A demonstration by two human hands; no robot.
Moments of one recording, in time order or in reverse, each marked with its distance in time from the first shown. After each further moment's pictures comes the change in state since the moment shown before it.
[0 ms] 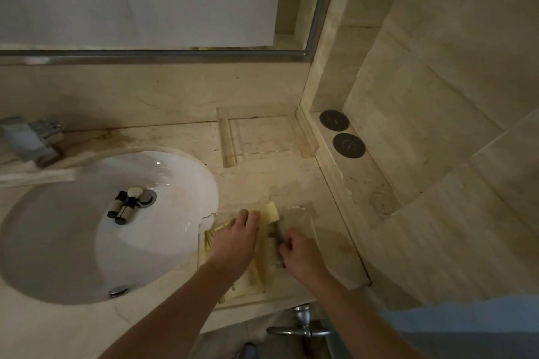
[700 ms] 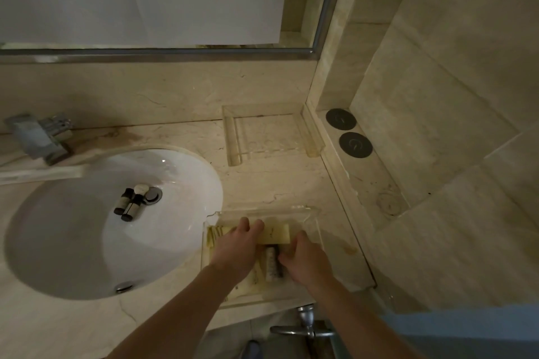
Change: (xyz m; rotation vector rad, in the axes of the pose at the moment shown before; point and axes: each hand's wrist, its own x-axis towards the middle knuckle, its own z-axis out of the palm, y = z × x) left_hand -0.002 -0.007 0.015 -0.072 -0.154 -0.085; right_hand 0.000 0.006 0.007 -0.066 0.002 0.097
